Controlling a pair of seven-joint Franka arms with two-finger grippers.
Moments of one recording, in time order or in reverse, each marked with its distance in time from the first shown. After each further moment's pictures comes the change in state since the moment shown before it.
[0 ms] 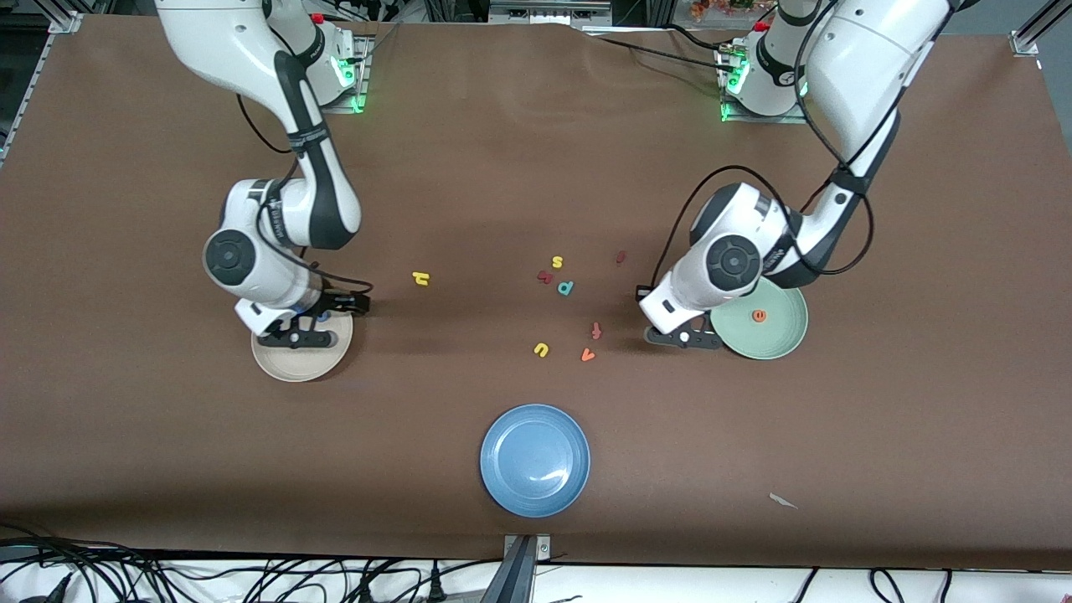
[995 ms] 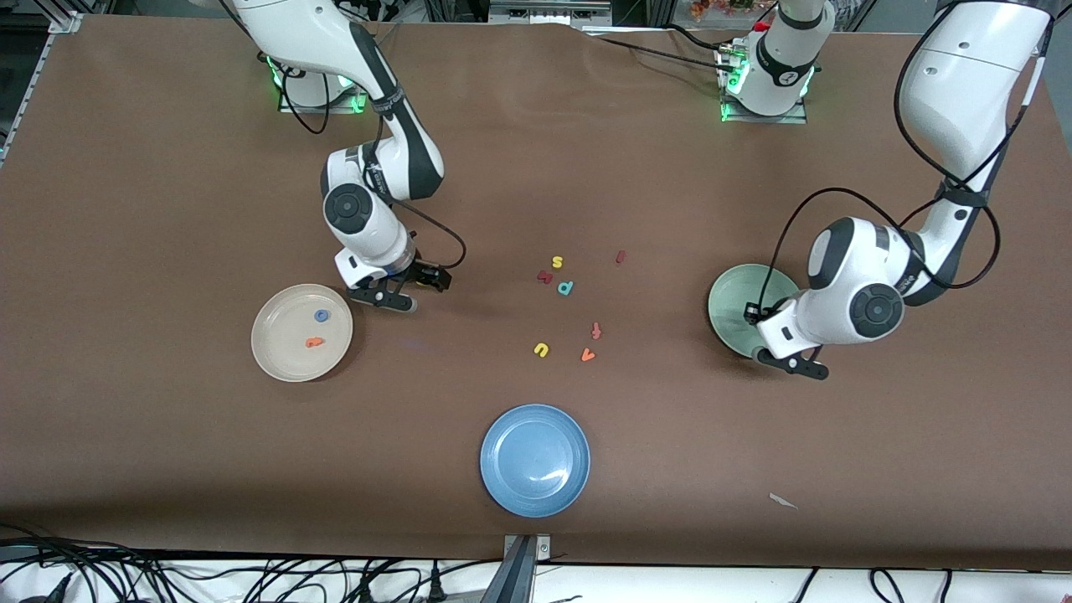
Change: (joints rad) left arm 0.260 0.028 0.020 -0.066 0.048 -0.037 0.419; right arm 0.109 -0.008 0.151 -0.141 0.000 0.248 0.396
